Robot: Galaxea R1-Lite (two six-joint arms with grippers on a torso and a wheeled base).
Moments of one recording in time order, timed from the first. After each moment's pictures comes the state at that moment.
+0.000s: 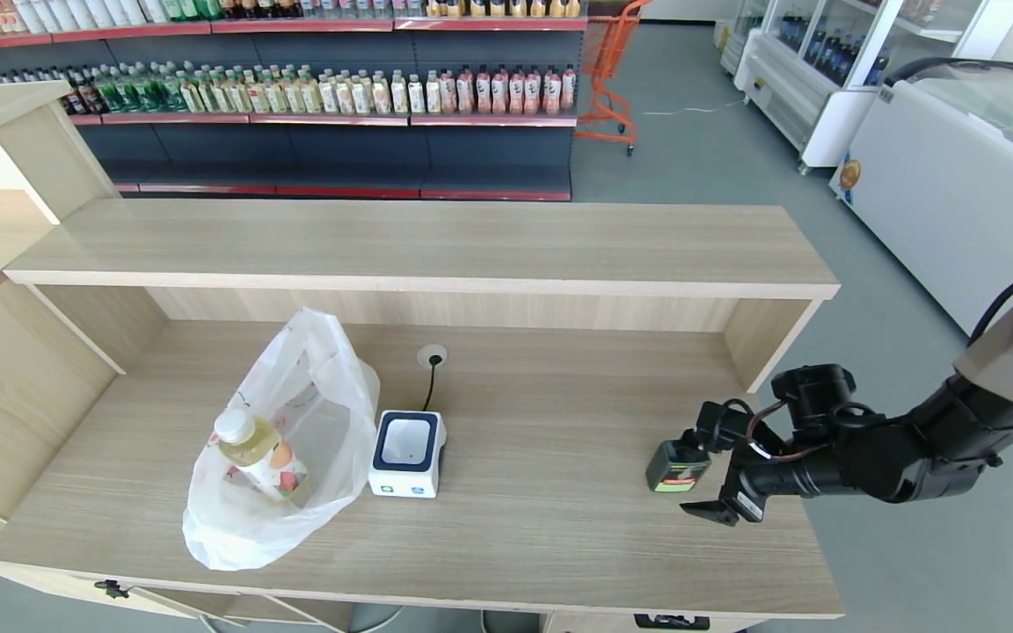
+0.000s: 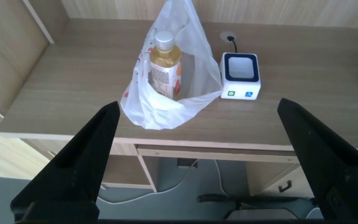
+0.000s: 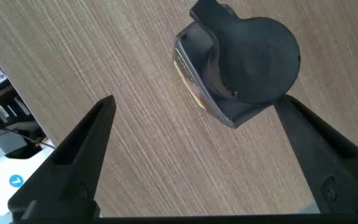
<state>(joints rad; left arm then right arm) 0.00 0.00 0.00 0.00 -0.02 0.00 0.12 2.16 -0.86 -0.49 0.40 -0.91</state>
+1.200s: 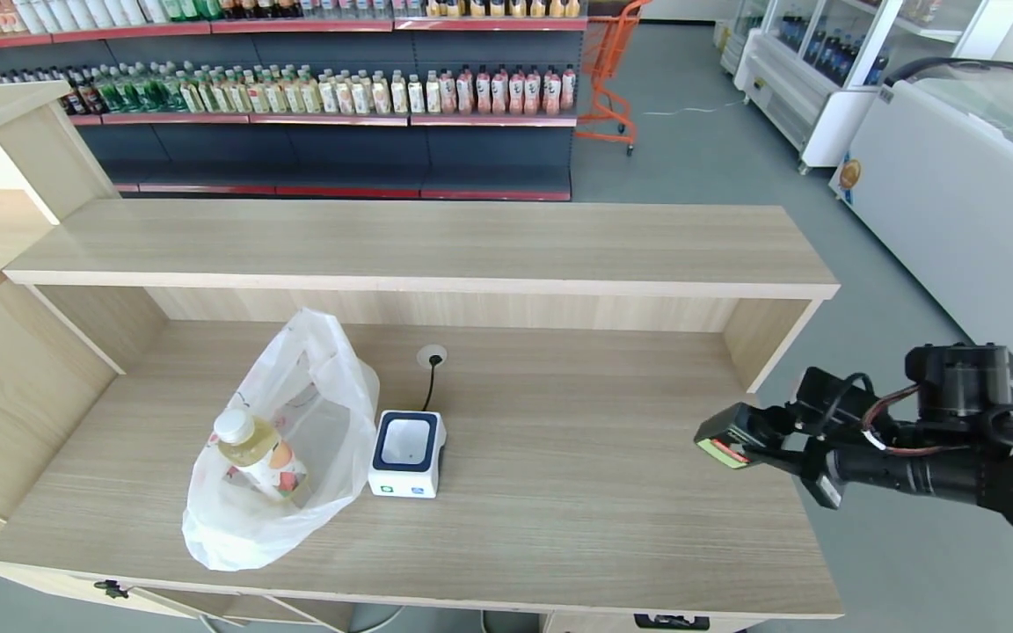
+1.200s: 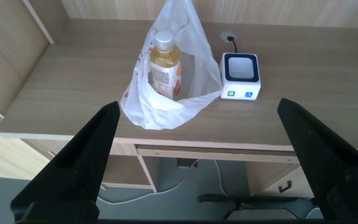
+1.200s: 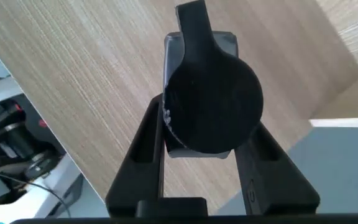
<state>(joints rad) 0.00 0.00 0.00 0.00 -0.02 0.00 0.00 1.80 -0.57 -0.70 0.51 -0.94</state>
